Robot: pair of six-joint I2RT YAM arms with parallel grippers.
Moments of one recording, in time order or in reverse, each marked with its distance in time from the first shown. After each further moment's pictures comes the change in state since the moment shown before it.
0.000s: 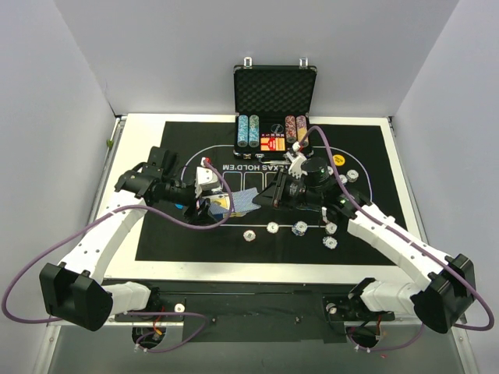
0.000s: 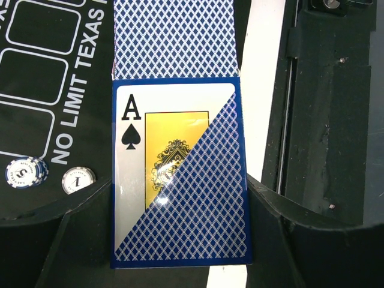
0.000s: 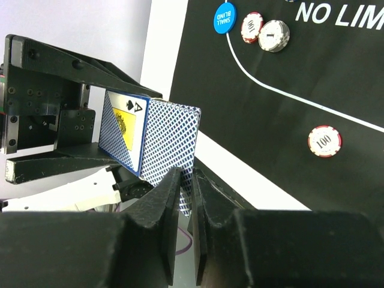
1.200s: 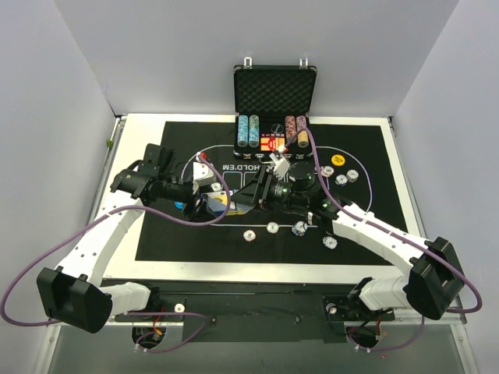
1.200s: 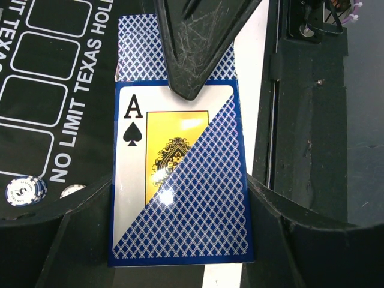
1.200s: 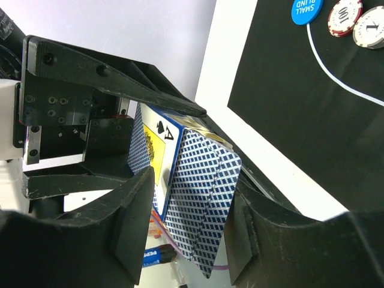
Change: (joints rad) left arm 0.008 -0.013 0.033 0.002 0.082 -0.038; right arm 0.082 0.100 -0.058 0.332 -0.077 0.211
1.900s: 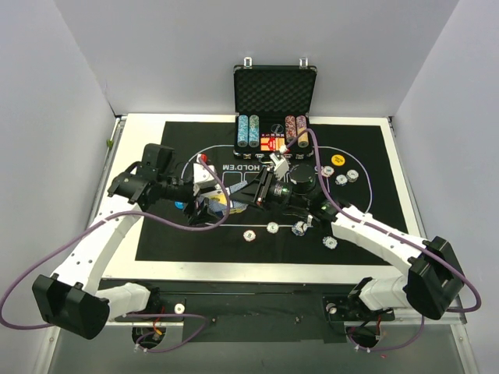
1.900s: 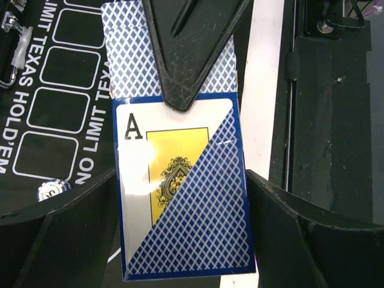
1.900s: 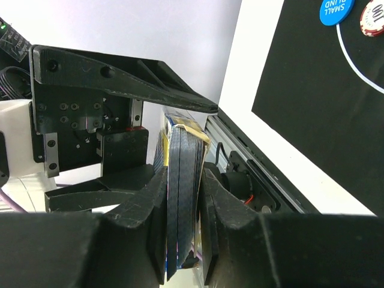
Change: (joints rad) left arm -0.018 -0.038 0.002 0.047 -0.047 0.003; right arm 0.004 0.000 -0.042 0.133 -0.002 0.115
